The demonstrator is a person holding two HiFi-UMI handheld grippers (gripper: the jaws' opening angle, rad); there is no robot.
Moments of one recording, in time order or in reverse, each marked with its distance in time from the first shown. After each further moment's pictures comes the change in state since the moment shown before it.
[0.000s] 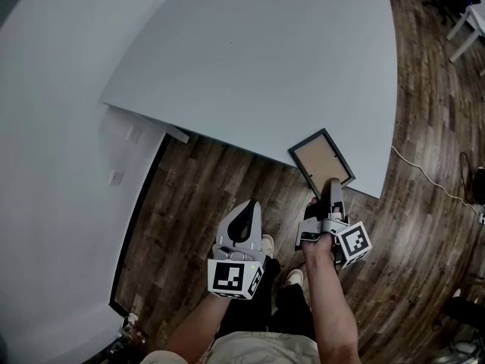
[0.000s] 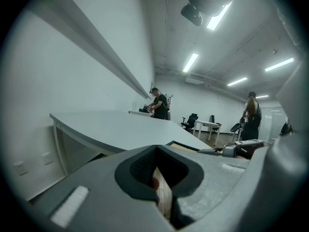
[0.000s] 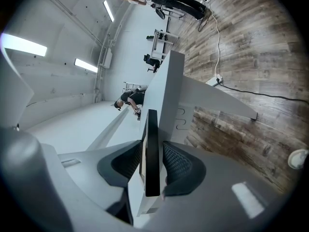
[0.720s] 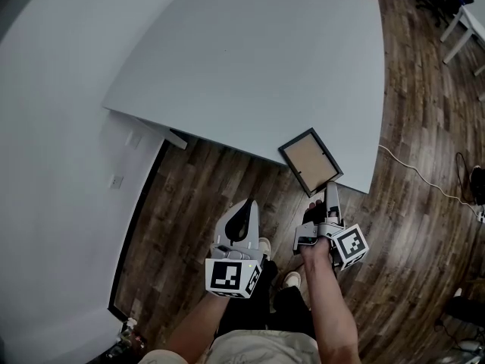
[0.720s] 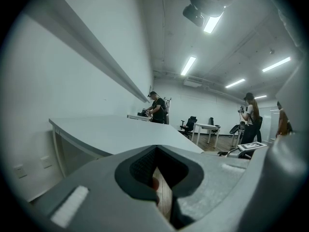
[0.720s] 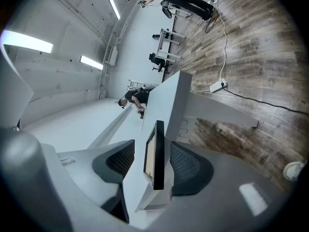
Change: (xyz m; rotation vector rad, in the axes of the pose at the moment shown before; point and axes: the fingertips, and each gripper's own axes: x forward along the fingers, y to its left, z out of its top) left arm -0.009 -0.021 0.018 0.013 -0.043 -0.008; right arm -0.023 0.008 0.016 -0.071 0.016 0.018
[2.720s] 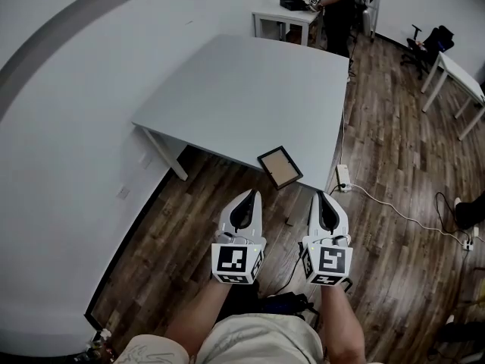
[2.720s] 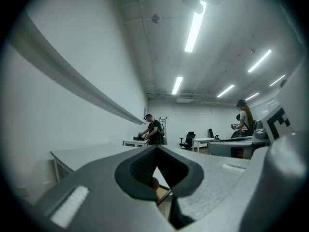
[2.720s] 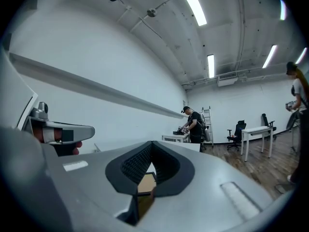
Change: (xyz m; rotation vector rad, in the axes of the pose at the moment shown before) left arm -0.092 -0.131 0.107 0.125 -0.253 -0.003; right arm -0.172 0.207 0.047 -1.421 -0.043 0.309
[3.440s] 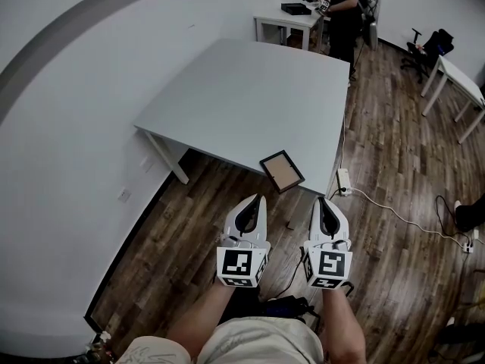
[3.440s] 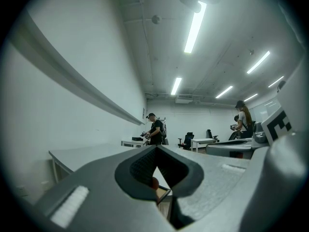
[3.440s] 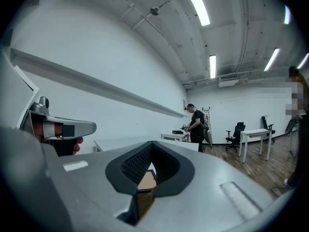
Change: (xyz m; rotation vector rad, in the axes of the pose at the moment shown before) left arm -0.001 -0.003 -0.001 -0.006 -0.006 -0.017; right arm -0.002 0.004 -0.007 -0.031 0.021 -0.010
